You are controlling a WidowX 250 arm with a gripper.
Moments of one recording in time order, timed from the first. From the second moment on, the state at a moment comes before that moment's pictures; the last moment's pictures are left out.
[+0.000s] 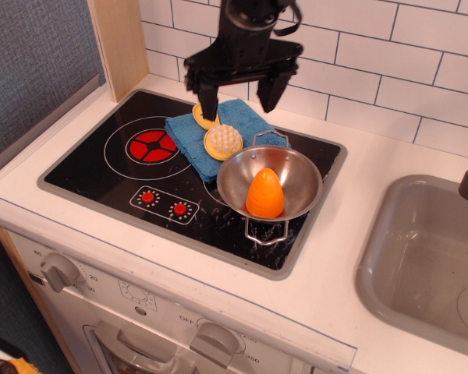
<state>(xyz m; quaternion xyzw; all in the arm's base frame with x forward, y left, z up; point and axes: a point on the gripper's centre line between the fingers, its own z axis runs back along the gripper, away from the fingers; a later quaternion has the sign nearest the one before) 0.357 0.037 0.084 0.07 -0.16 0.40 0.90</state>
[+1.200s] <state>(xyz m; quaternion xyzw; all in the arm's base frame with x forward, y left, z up) 0.377 0.071 0.019 0.07 -0.11 0.46 0.88</state>
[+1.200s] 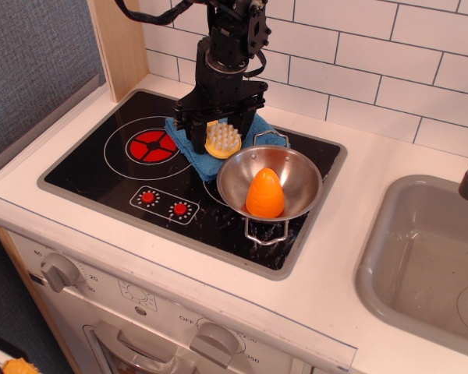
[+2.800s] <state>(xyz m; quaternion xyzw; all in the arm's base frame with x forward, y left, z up) 0.291 0.089 0.116 0.06 -0.17 0.51 0.84</state>
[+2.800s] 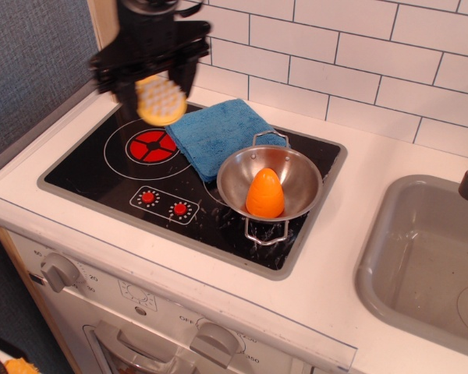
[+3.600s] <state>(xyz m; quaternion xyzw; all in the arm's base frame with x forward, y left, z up) 0.241 0.157 0.047 0.08 -0.14 0.62 0.77</state>
